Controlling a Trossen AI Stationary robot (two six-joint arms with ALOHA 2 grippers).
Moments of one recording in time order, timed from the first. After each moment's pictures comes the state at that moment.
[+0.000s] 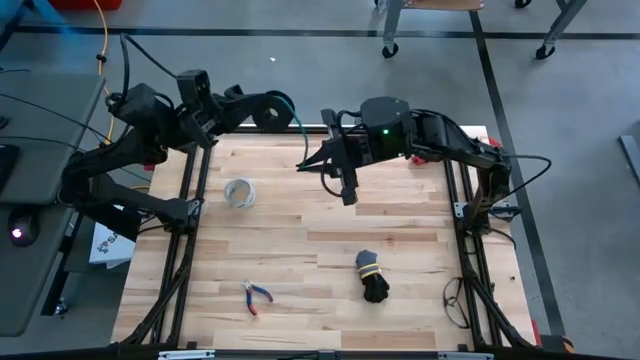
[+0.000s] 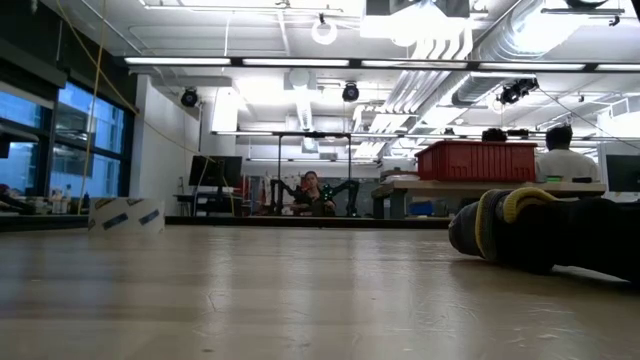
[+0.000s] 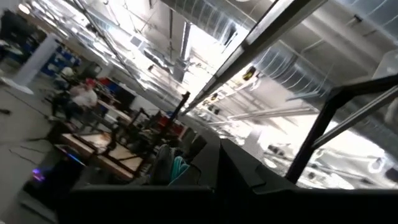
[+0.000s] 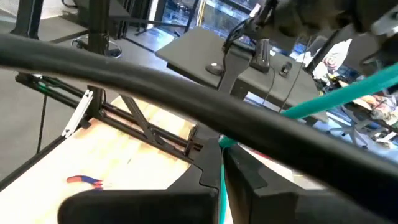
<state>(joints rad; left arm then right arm) 0.14 1.13 1.48 0.12 -0.01 -0.62 0.00 1.84 2.34 -0.79 -0.16 -0.44</state>
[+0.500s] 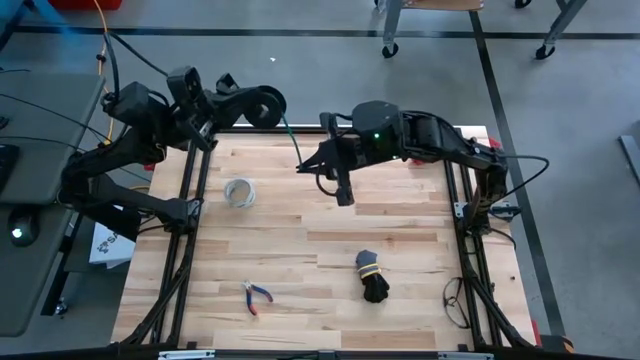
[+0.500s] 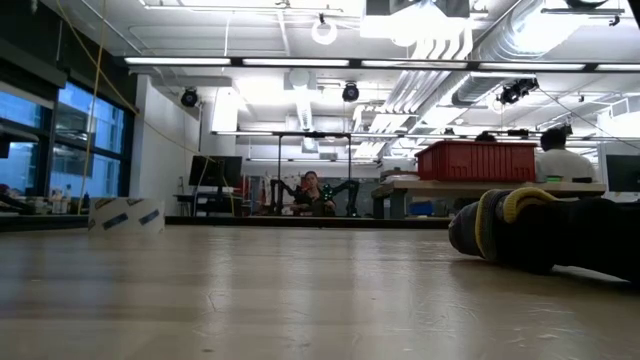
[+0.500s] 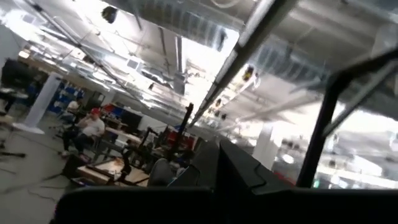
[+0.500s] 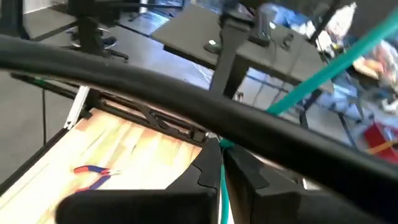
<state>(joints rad) 0.16 1.12 1.48 0.16 0.01 -0.44 0.00 1.86 2.34 -0.85 -0.12 -0.35</state>
